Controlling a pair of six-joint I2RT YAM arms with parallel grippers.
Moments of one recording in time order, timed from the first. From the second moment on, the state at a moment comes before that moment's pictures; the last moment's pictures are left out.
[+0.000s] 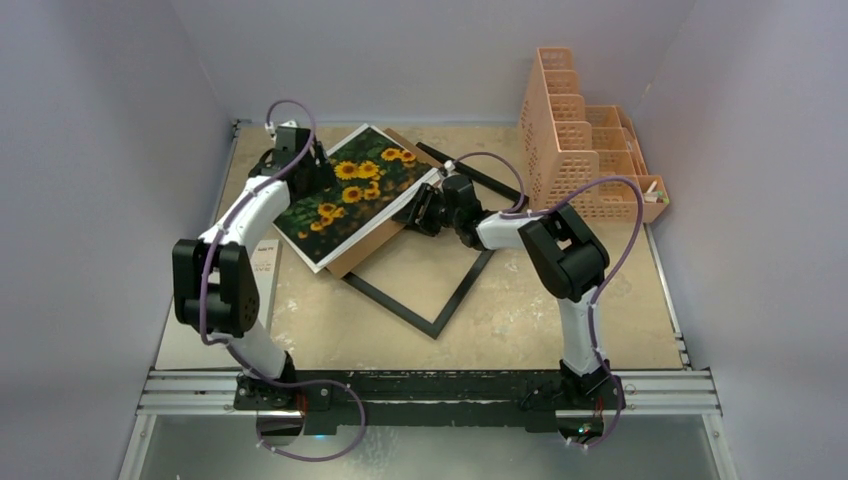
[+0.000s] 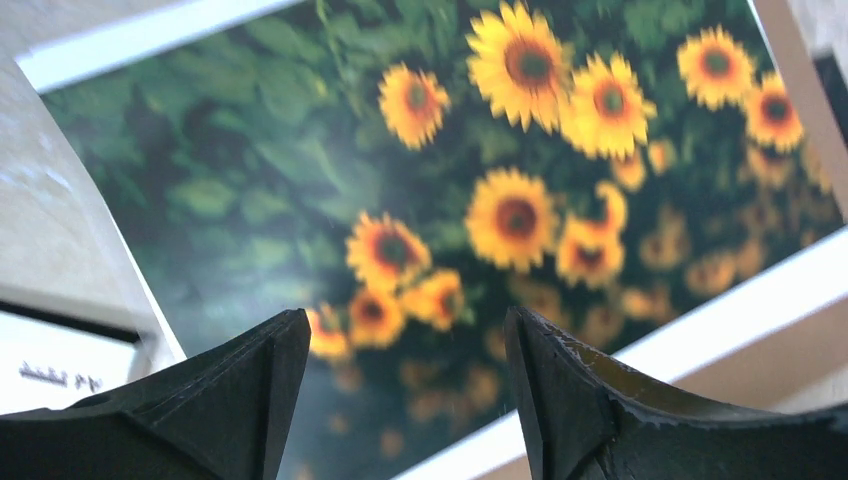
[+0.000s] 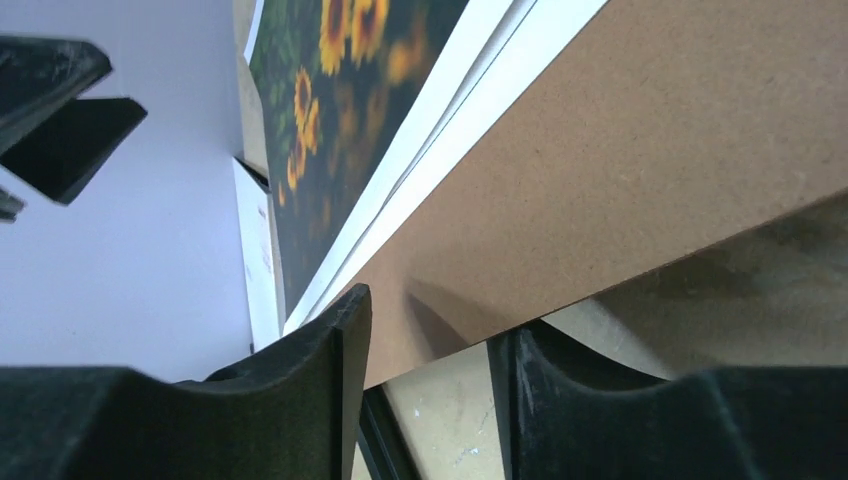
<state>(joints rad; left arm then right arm) -0.11 1.68 1.32 -0.45 -0.18 -0.50 0.59 2.08 1.19 0.40 -0.34 1.01</state>
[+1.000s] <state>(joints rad) 0.07 1.93 1.50 -0.36 -0.11 -0.45 0.59 2.26 1.36 0.68 -0.49 1.30</state>
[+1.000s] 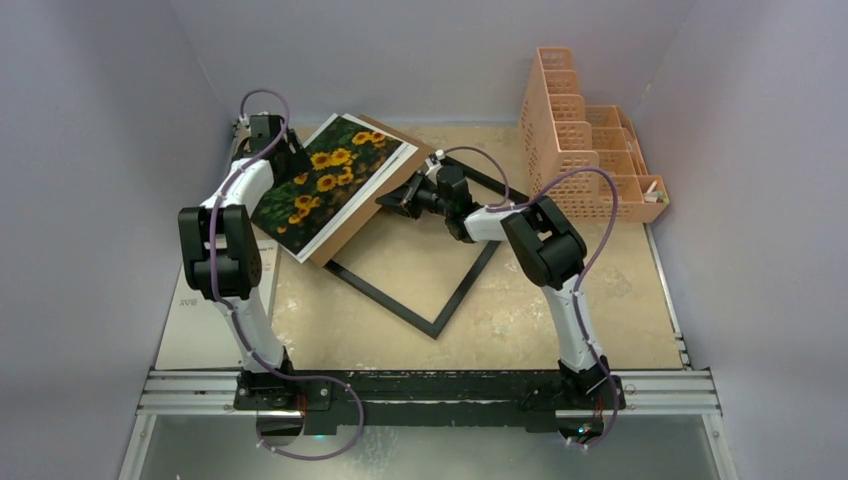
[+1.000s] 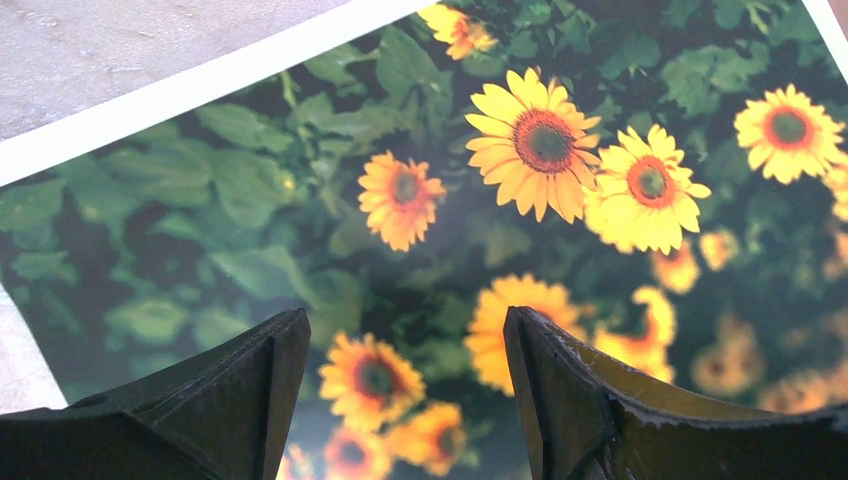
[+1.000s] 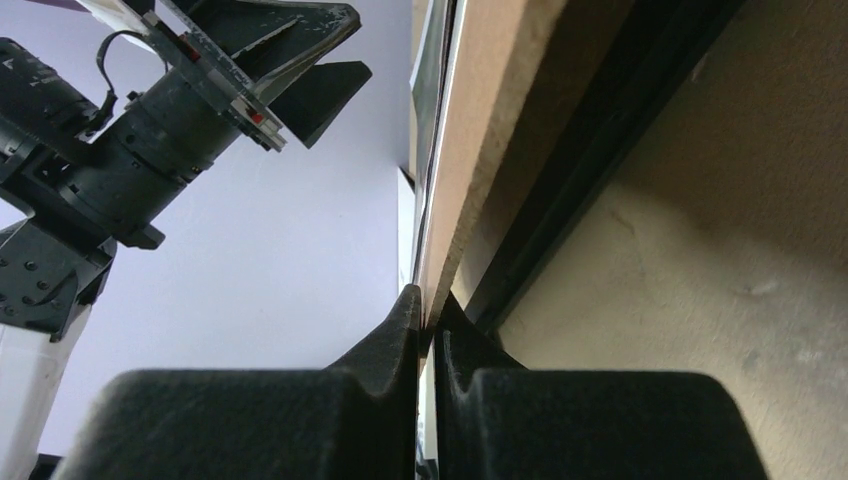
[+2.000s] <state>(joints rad) 0.07 1.98 1.53 -0.38 0.03 -0.42 0.75 1.96 1.45 -0.04 -0.19 0.51</state>
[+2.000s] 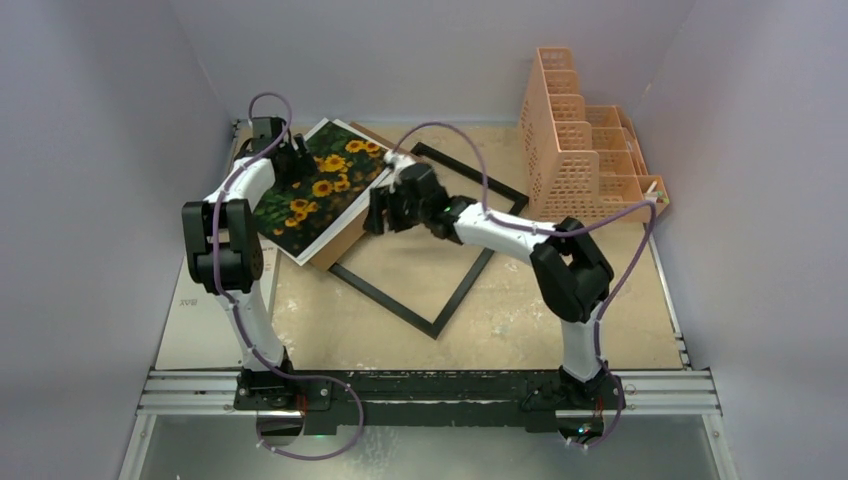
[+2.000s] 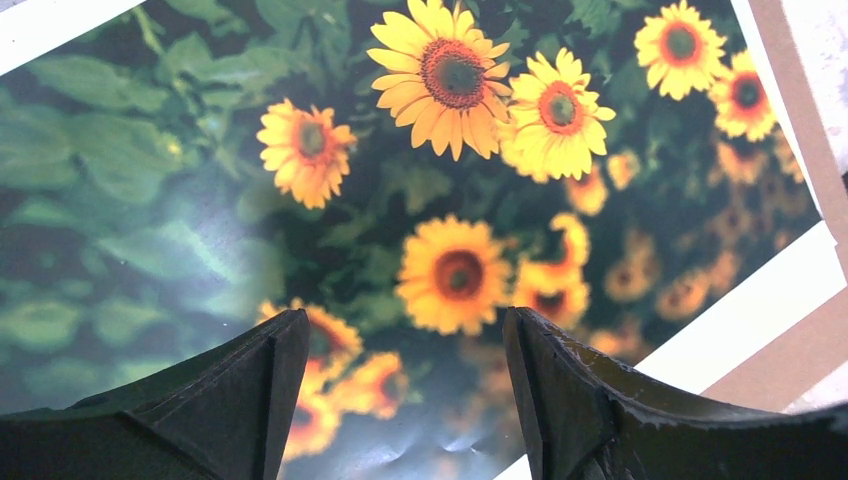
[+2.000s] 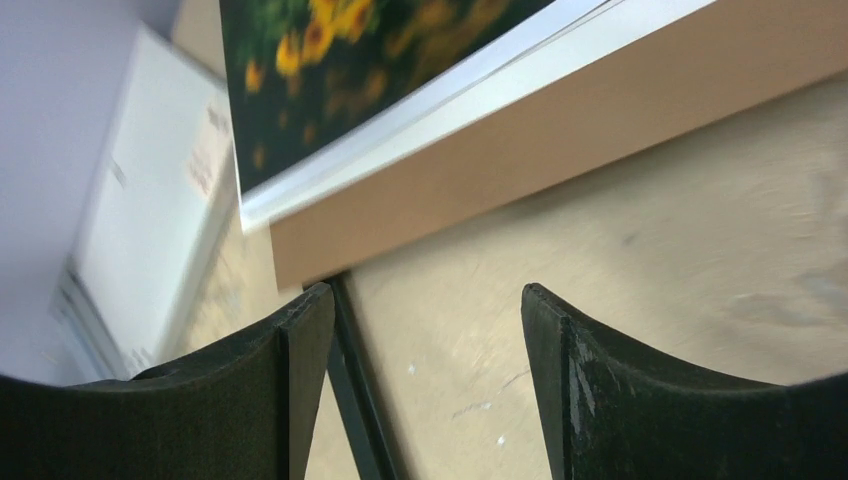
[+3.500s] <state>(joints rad) 0.07 2.06 1.55 -0.42 0.05 -0.42 1.09 1.78 1.17 -0.43 -0.17 -0.15</state>
